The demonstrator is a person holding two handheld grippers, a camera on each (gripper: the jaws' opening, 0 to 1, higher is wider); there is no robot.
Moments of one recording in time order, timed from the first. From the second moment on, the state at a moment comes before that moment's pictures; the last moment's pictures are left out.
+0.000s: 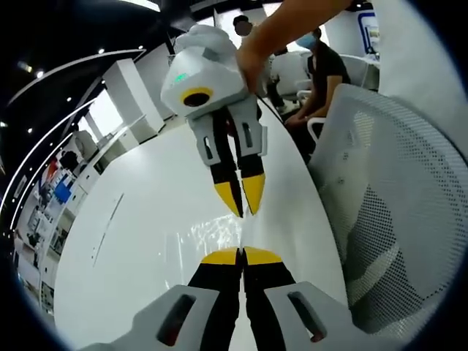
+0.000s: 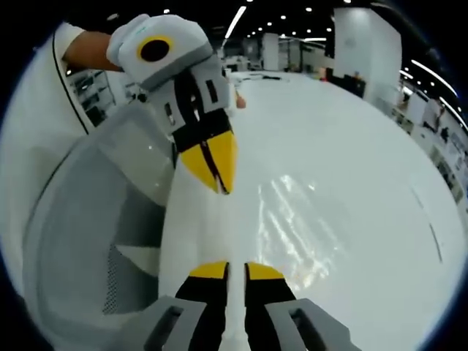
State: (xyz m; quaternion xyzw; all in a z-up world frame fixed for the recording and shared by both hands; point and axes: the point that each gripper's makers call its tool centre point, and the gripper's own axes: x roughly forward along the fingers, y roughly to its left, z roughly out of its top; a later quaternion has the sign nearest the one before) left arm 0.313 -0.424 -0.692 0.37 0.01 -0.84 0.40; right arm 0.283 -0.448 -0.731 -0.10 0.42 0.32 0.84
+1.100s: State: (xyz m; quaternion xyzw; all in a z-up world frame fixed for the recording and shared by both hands) left arm 0.303 -0.428 -0.685 0.40 -0.01 -0.83 0.39; right arm 0.302 -0.441 -0.729 -0.10 0.46 0.28 0.84
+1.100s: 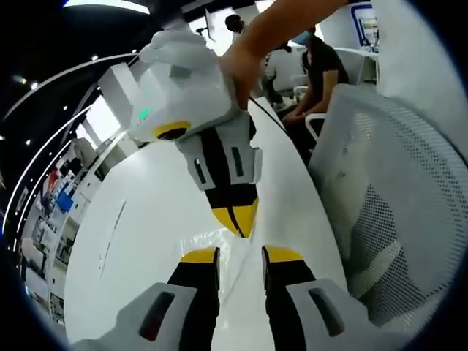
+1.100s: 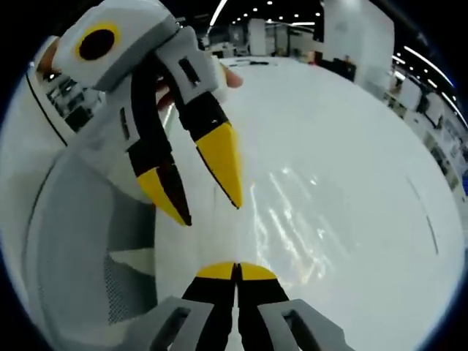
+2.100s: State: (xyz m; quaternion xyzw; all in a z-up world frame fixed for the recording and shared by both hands) left arm 0.313 -0.430 -0.719 0.50 -0.03 -0.79 0.36; right arm 0.331 -0.456 -0.705 -0.11 0.42 0.22 0.87
